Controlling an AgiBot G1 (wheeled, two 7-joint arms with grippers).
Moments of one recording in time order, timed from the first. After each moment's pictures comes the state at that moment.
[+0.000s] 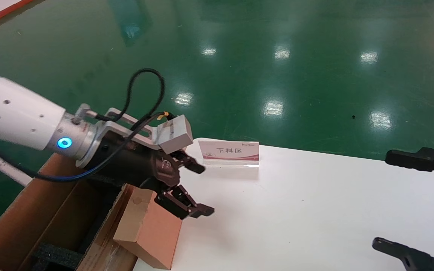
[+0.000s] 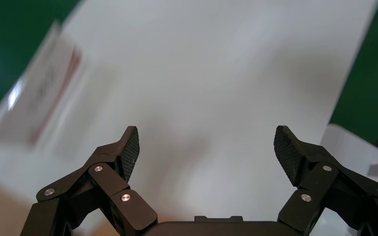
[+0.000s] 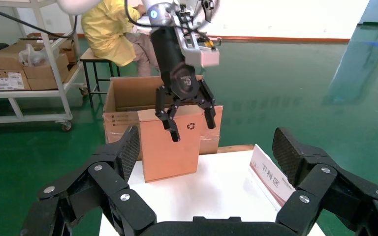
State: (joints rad) left arm -1.56 0.62 0.70 -1.35 1.42 1.57 -0.82; right arm 1.08 -0.61 -0.28 1.28 -0.73 -1.50 0.19
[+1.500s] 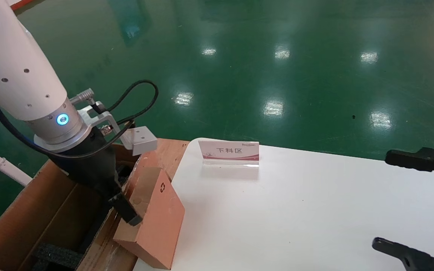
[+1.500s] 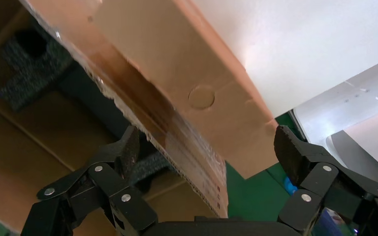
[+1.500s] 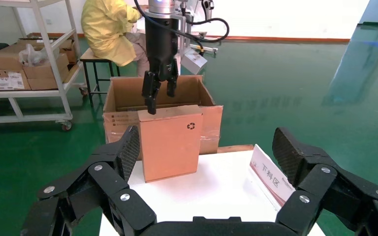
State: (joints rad) left arm -2.38 0.78 1.91 -1.36 1.32 1.56 -1.49; right arm 1.08 -0.61 -0.28 1.28 -0.73 -1.49 0.18
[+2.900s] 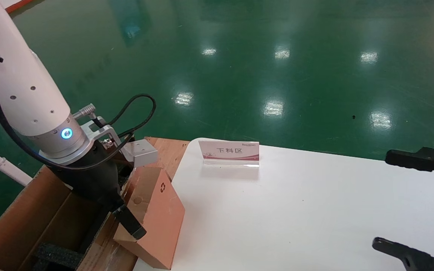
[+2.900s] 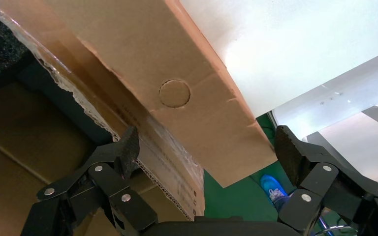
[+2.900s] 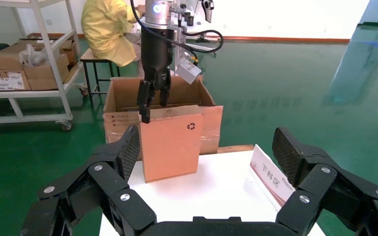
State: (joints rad) left arm -2.37 0.77 2.02 -1.34 1.25 1.50 -1.50; right arm 1.08 -0.61 -0.29 1.28 -0.73 -1.49 0.18
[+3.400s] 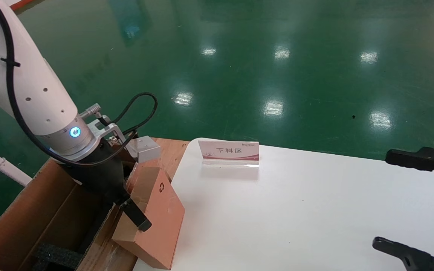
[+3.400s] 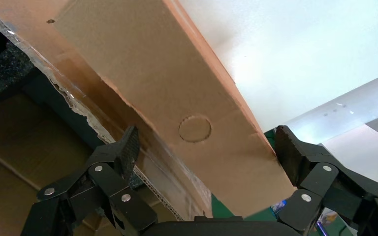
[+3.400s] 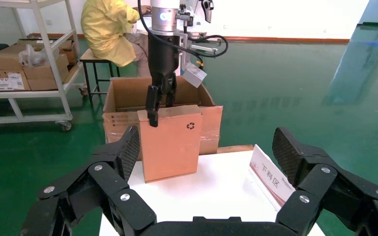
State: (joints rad) left arm -2.32 0.78 2.02 -1.26 1.26 1.45 -1.45; right arm 1.08 -0.61 -0.29 1.28 -0.72 -1.49 0.18
